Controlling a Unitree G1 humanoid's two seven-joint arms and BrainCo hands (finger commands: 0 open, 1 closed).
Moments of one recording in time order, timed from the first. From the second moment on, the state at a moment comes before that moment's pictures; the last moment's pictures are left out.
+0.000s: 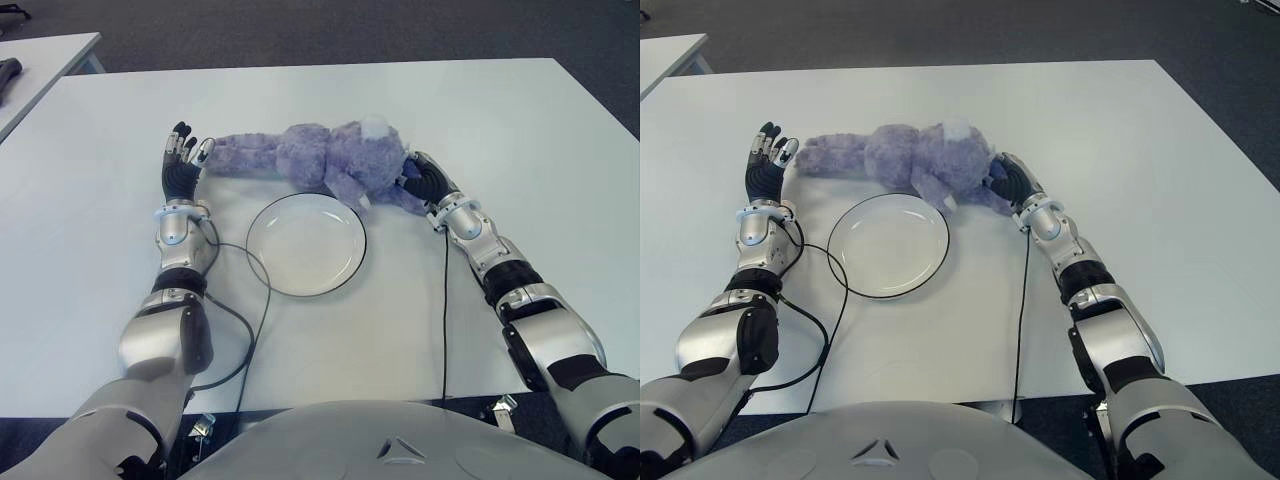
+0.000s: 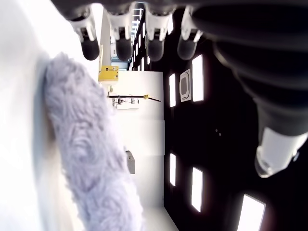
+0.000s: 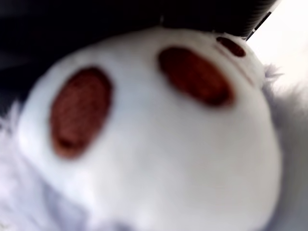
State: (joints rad) left arm -0.56 0.24 0.37 1.11 -0.12 -0.58 -0.10; right arm -0.61 -0.37 0.27 0.93 -0.31 -0.48 -0.07
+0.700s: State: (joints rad) left arm -0.56 0.24 0.37 1.11 -0.12 -0.58 -0.10; right arm -0.71 -0.34 0.15 1.06 -0.29 -0.43 -0.09
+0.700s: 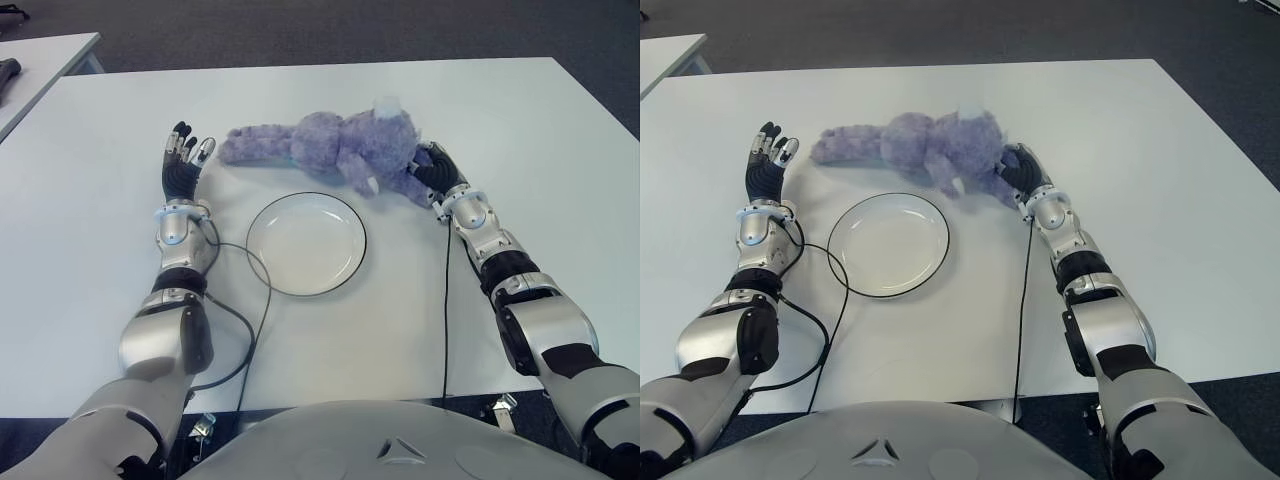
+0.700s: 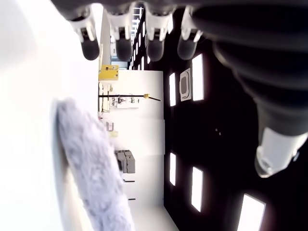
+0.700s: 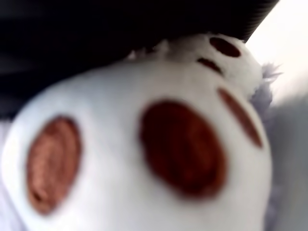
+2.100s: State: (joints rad) left arm -0.56 0.24 0.37 1.11 -0.12 -0.58 -0.10; right arm -1.00 -0.33 -0.06 1.19 -0.22 -0.39 -0.15
